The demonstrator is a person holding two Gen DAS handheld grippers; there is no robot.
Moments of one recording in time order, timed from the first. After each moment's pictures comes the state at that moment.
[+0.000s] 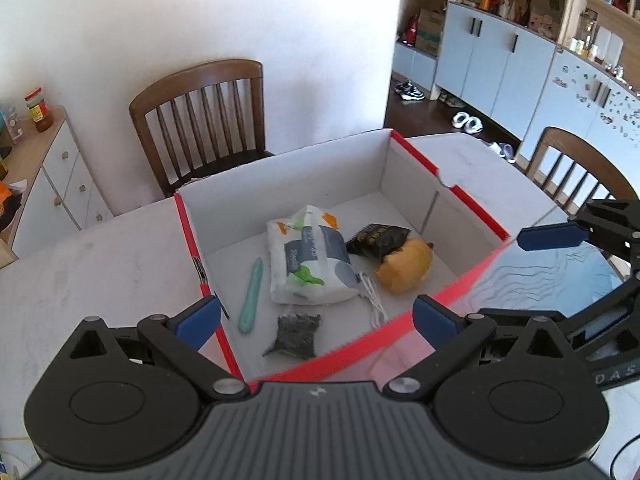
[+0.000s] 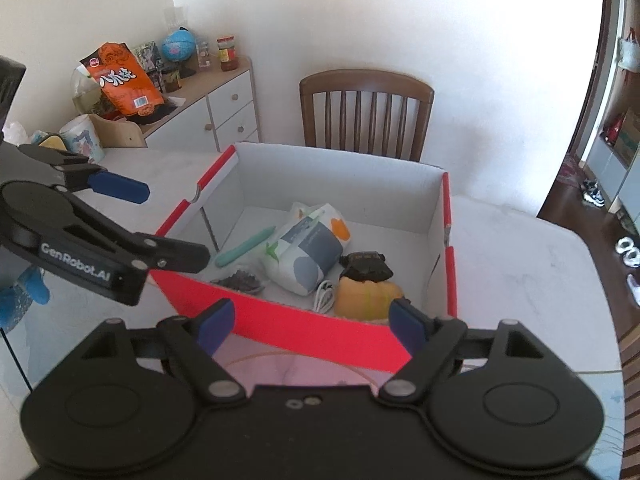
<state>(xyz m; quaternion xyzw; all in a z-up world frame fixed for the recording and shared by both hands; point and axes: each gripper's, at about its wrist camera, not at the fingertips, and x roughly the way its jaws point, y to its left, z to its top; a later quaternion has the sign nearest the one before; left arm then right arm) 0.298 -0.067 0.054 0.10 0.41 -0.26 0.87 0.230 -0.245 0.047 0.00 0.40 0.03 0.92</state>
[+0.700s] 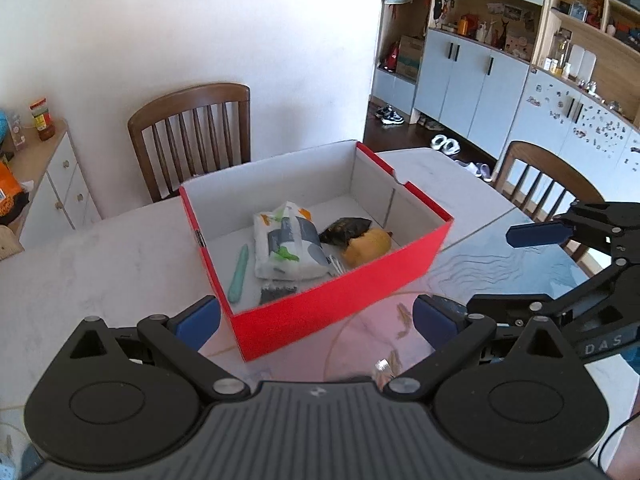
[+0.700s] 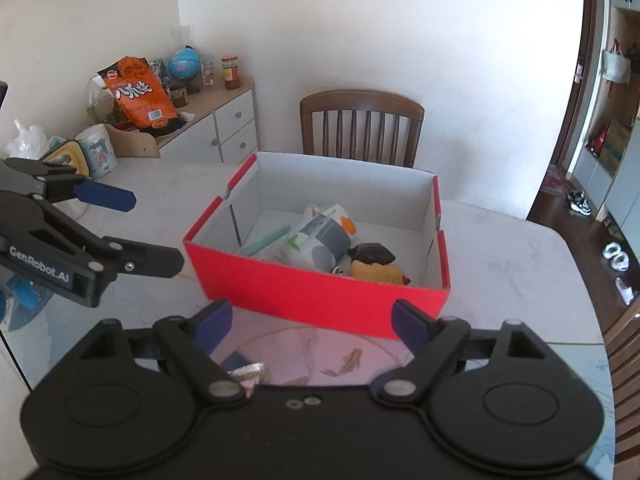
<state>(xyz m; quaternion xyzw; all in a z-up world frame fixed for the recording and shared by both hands) 0.224 -0.028 0.074 0.08 0.37 -0.28 0.88 0.167 -0.219 0.065 0.00 0.37 0.02 0.93</state>
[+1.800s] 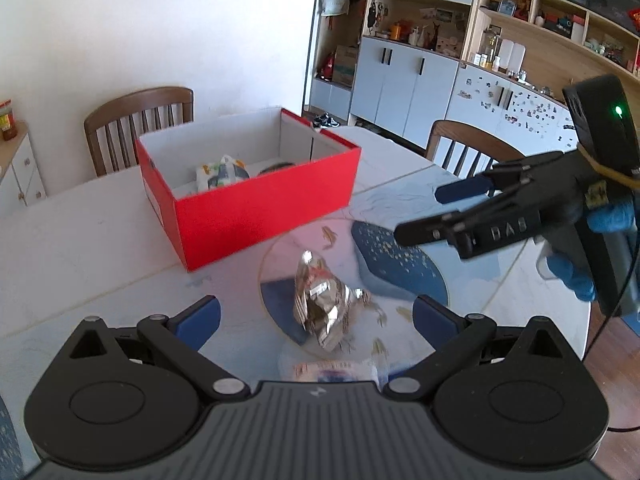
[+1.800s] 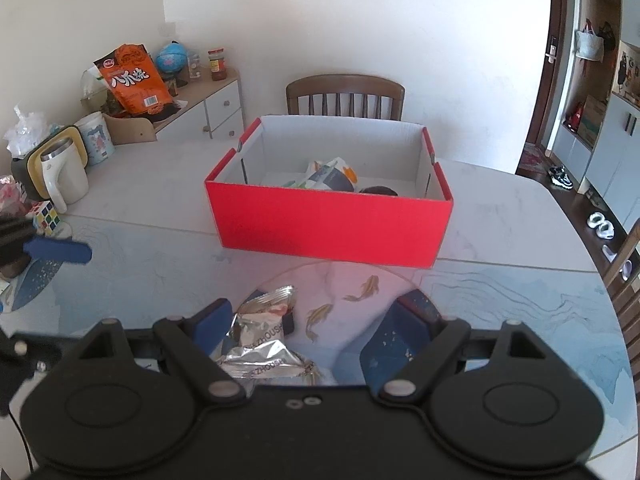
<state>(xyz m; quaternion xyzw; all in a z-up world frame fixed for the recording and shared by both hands) 0.106 0.022 0.023 0.07 0.34 -0.37 0.86 0.103 -0.186 0.030 0.03 0.37 -0.02 0.93</state>
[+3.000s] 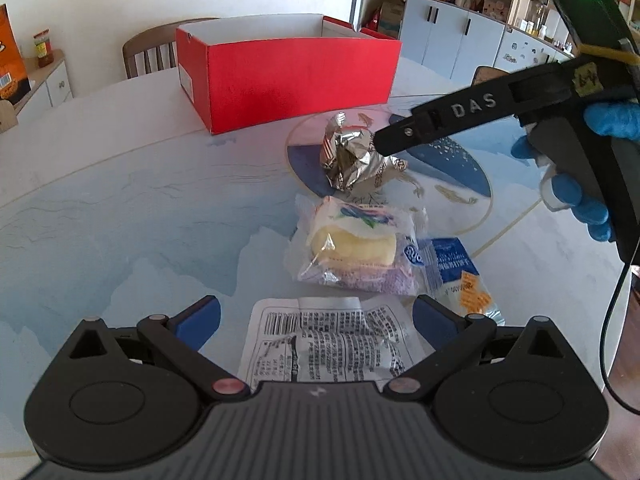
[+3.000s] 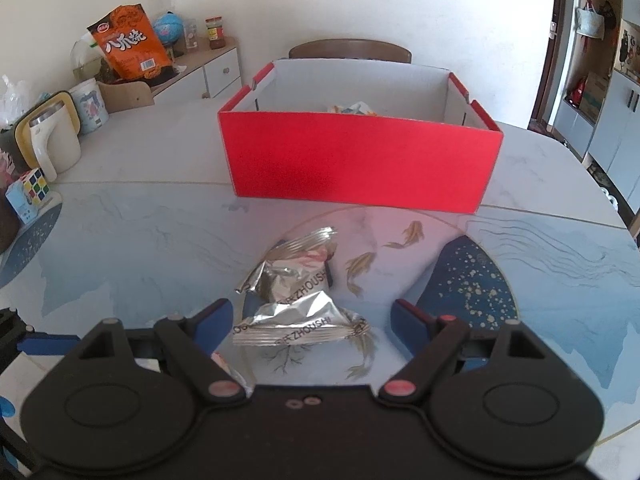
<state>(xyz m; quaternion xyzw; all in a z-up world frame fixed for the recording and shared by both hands) 0.055 0.040 -0.077 0.08 0.40 -0.30 0.86 0.118 -0.147 -0.035 0.03 0.40 -0.02 0.92</state>
